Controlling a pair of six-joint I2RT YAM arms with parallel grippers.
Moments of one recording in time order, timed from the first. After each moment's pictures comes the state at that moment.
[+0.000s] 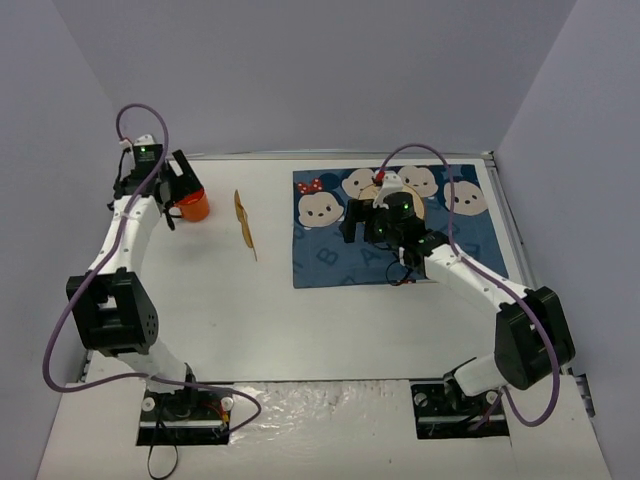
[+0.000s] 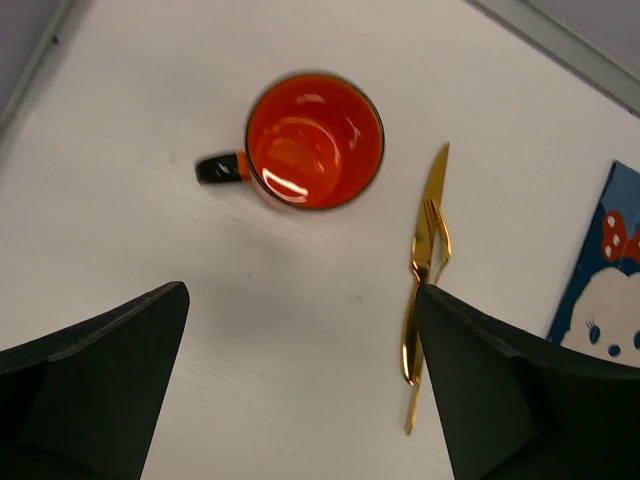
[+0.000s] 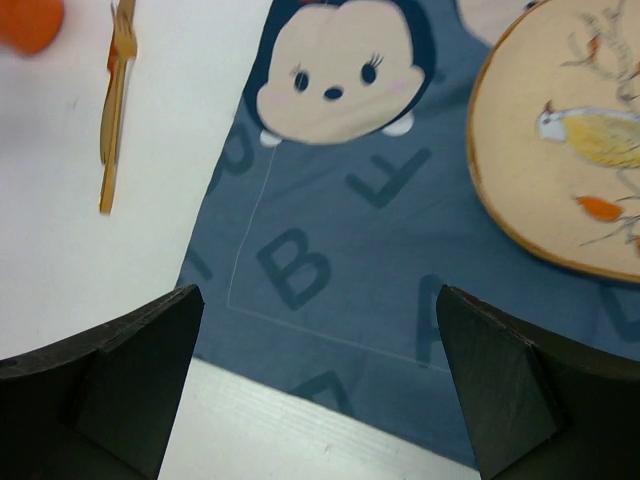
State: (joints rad) left arm 0.07 1.63 1.45 -0.53 -0.11 -0.42; right arm 0.47 1.44 0.93 0.01 -0.02 0.32
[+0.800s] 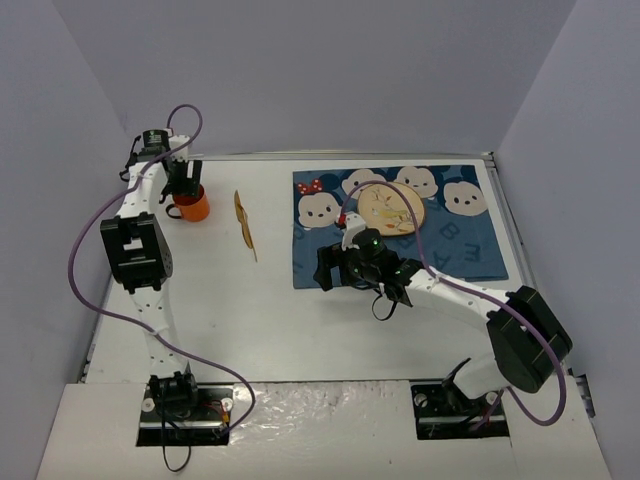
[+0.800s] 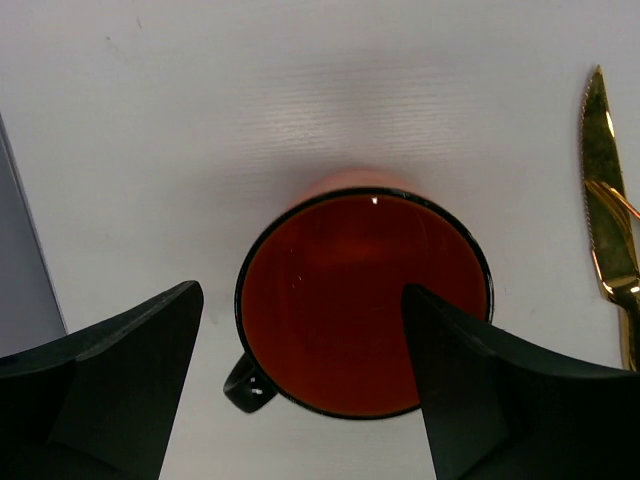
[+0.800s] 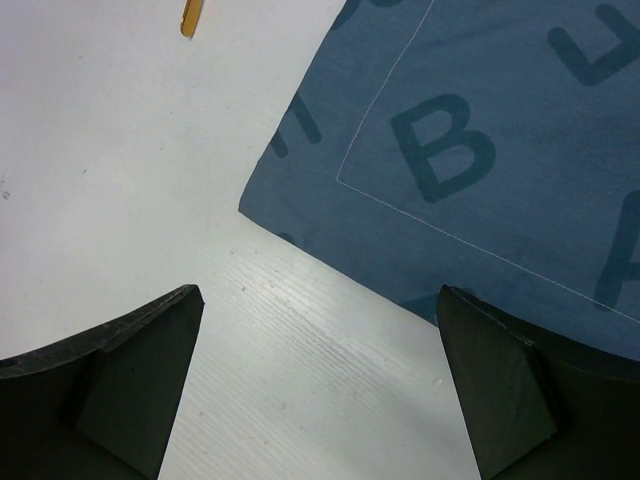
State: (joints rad) left arm 0.15 2.29 2.11 -0.77 0.10 0.24; right arm 0.71 1.44 0.77 0.06 -0.07 0.32
